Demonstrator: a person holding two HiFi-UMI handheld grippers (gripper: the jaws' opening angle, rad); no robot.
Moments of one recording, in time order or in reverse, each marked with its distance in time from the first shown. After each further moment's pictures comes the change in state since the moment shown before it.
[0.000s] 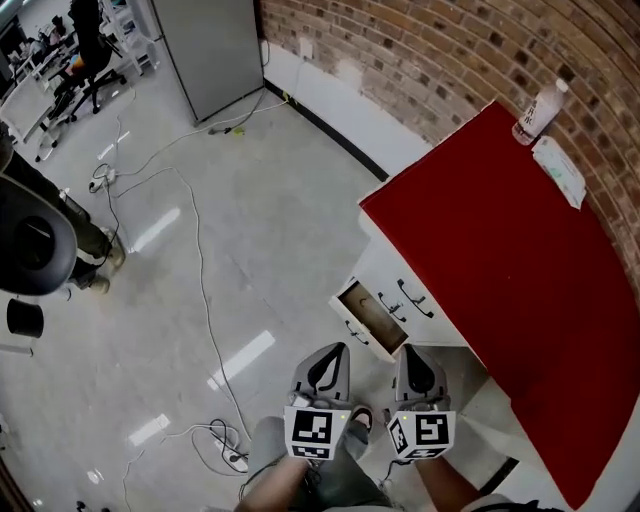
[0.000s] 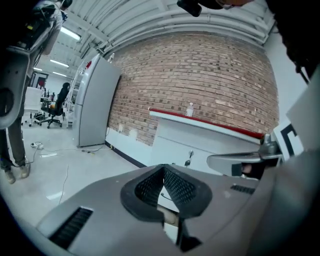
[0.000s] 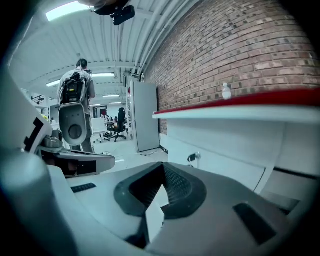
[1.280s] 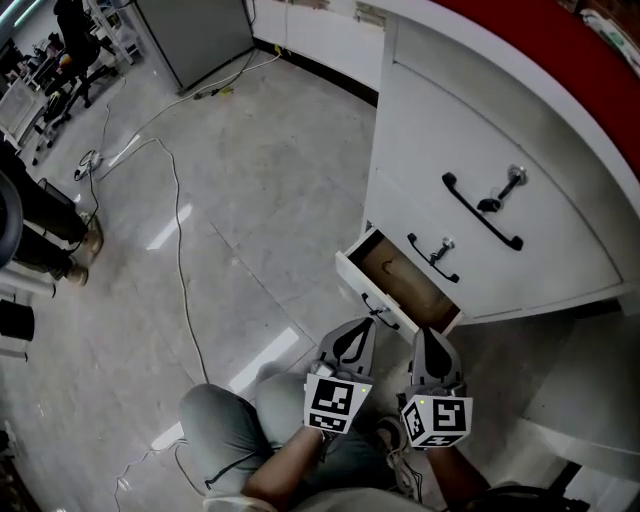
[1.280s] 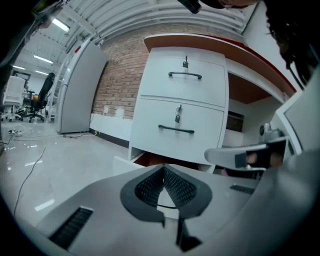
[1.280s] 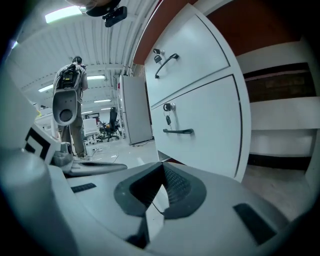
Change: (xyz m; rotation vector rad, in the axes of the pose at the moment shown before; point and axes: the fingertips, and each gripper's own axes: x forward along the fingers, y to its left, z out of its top) left arm 0.144 0.017 -0.325 0.118 0.025 -0.137; right arm 0.085 -0.052 -0.327 0.129 -0.043 -0.051
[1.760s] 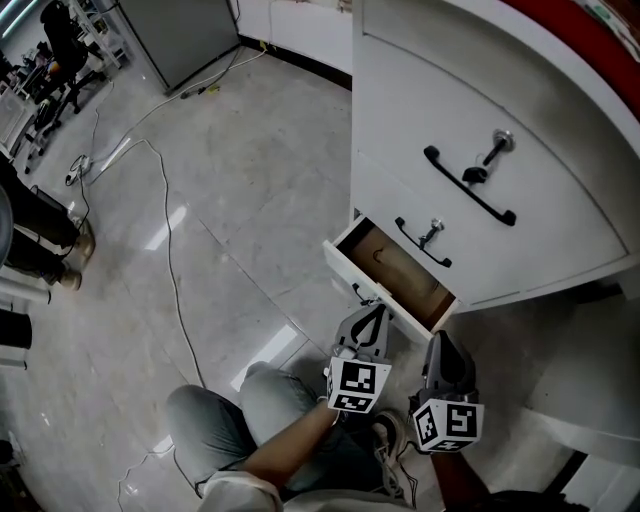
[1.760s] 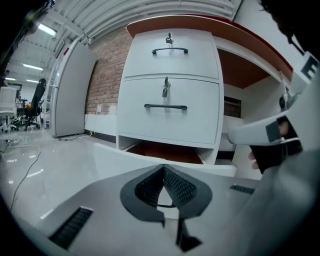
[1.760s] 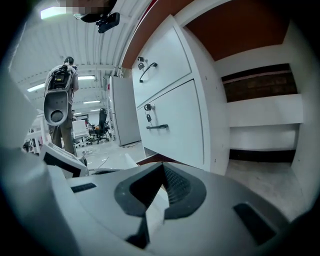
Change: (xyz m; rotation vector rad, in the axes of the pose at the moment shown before) left arm 0.050 -0.029 -0.050 0.076 0.027 -0.012; right arm -0.035 -0.042 -0.021 0.047 -0.011 -0.115
